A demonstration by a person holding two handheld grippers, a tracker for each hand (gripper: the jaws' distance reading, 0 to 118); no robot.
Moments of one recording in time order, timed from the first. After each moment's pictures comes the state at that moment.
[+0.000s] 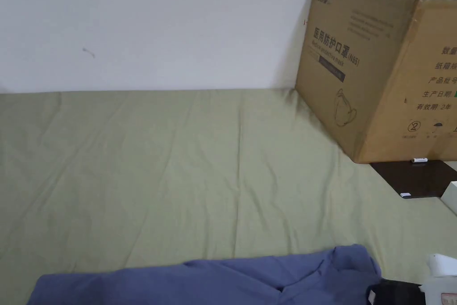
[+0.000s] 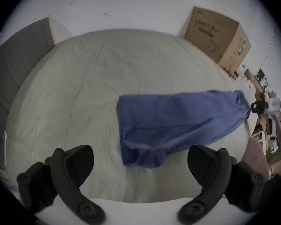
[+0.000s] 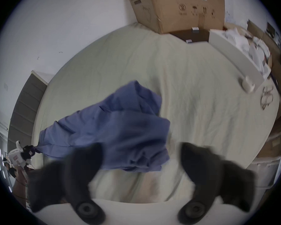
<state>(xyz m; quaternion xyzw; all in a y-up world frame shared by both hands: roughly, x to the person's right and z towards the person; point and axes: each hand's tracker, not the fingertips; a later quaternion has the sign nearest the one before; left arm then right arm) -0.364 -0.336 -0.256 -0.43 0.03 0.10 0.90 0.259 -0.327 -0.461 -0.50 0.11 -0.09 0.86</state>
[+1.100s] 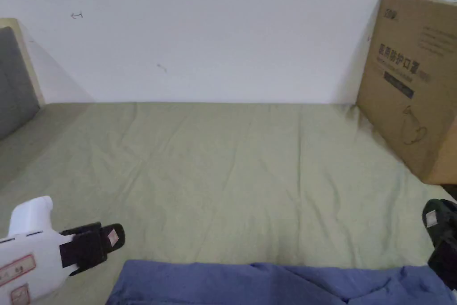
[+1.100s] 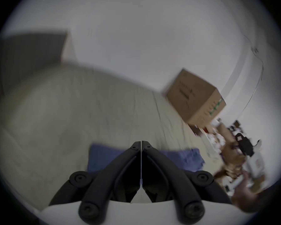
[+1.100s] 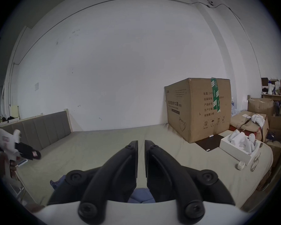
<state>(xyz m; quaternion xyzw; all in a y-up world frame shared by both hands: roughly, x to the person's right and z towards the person) -0.395 -0.249 -0.234 -0.29 -0.02 0.30 0.91 0.131 -0.209 -0.323 -0.04 0.17 -0.05 0.98</state>
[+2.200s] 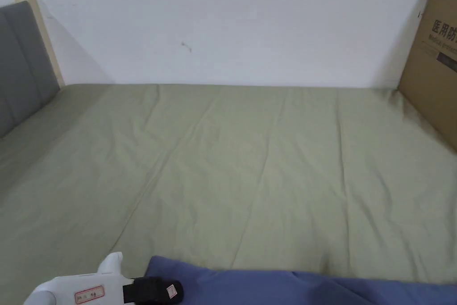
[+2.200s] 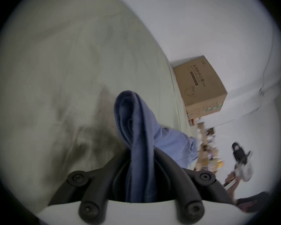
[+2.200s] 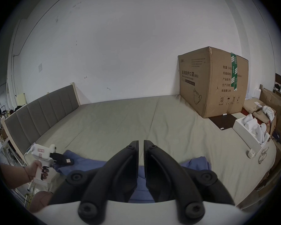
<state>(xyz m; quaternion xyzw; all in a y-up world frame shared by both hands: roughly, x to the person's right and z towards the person) -0.445 -0.418 -0.302 -0.36 -0.08 0.42 0.83 0.089 -0.221 -0.357 -0.19 0.21 -0.02 0.96</state>
